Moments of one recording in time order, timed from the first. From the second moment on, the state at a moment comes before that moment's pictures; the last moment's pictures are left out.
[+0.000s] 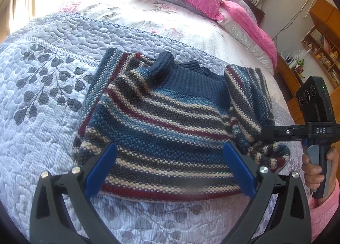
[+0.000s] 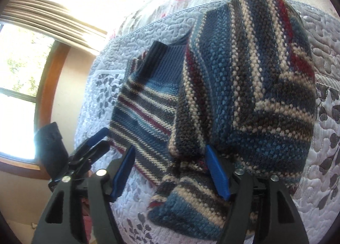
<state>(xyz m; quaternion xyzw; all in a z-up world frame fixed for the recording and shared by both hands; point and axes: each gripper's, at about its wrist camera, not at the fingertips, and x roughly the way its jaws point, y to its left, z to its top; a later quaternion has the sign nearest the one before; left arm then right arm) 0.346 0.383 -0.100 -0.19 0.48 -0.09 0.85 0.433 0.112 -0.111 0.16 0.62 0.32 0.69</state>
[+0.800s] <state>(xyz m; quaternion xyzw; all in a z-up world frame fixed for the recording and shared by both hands) 0.410 0.256 -0.130 -0.26 0.55 -0.21 0.76 0.389 -0.051 -0.153 0.13 0.62 0.20 0.74</state>
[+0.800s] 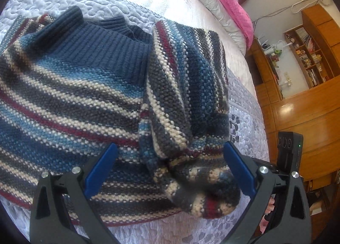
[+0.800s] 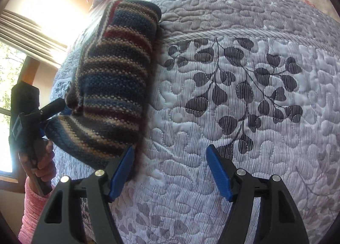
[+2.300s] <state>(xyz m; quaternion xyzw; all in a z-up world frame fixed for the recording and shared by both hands) 0.408 0.307 -0.073 -0.29 0.48 -0.18 0.80 0.383 -0.063 -0.180 0.18 0.62 0.21 0.74</state>
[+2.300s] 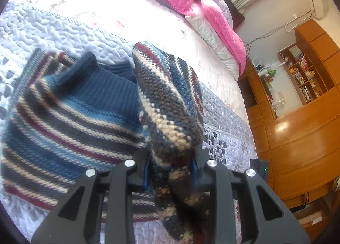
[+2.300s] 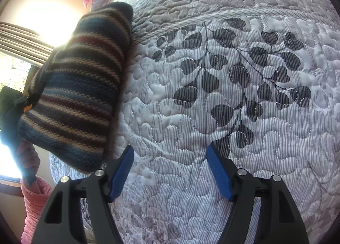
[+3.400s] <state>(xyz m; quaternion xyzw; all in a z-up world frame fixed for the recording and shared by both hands) 0.345 0.478 -0.115 -0.30 0.51 -0.10 0.80 0.383 0.142 -0.156 0.15 0.63 0.33 0.69</state>
